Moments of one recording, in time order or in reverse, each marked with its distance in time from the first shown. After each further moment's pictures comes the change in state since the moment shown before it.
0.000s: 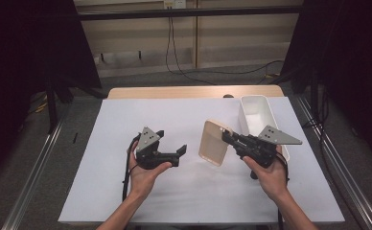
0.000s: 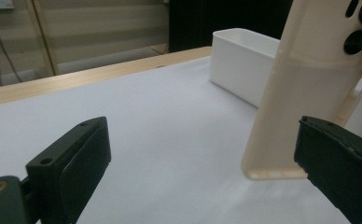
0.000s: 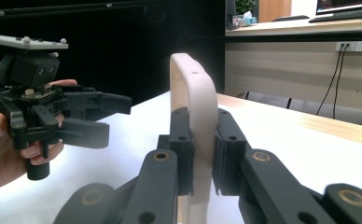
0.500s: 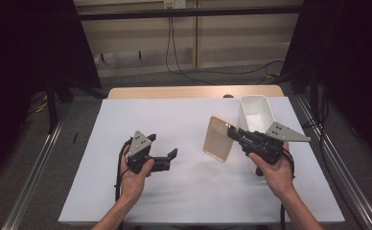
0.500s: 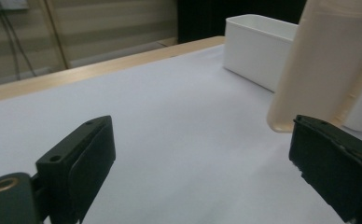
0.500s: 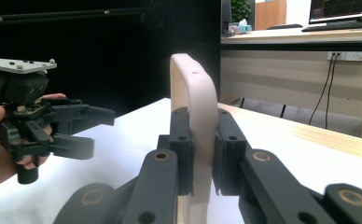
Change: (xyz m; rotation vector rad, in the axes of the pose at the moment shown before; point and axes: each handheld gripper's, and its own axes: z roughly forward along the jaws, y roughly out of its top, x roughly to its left) left arm 0.019 -0.014 -0.019 0.022 -0.044 -0.005; right arm -0.008 0.011 -0.009 -0.018 -0.012 -0.010
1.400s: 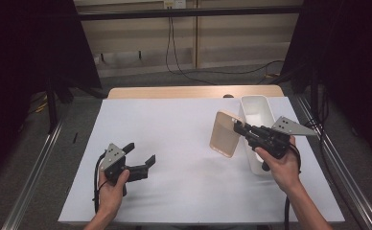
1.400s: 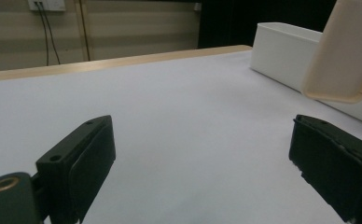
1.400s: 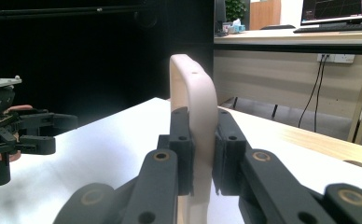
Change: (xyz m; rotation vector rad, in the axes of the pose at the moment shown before) left arm 0.030 -0.040 -0.044 -0.095 0.104 -0.077; right arm -0.017 0.009 -0.006 0.007 -0.018 -0.019
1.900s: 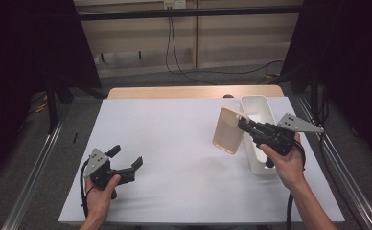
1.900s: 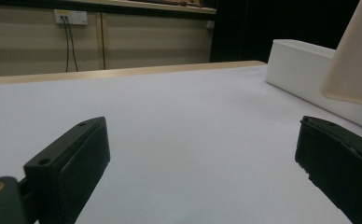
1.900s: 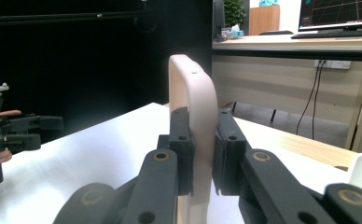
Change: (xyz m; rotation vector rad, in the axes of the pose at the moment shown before) left arm 0.021 -0.010 -0.024 -0.055 0.041 -0.016; right arm -0.011 0.007 -0.005 -0.021 0.001 -0.005
